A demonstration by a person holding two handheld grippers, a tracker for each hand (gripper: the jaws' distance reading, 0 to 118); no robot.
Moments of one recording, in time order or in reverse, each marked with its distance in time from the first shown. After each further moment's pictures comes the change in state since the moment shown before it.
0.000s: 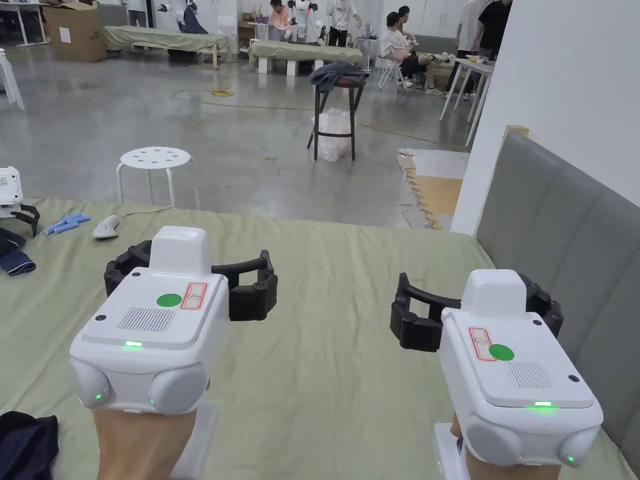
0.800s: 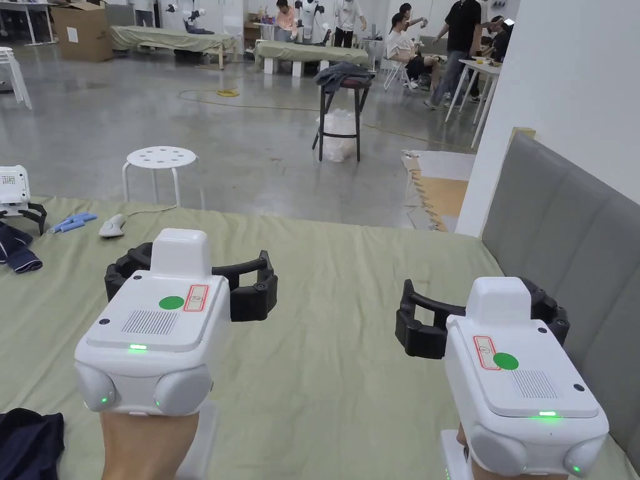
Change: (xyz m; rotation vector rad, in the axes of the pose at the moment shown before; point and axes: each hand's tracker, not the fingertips) left arm -0.005 -0.003 -0.001 0.010 0.029 0.016; right arm -0.005 0.000 0.004 0.000 0.002 0.026
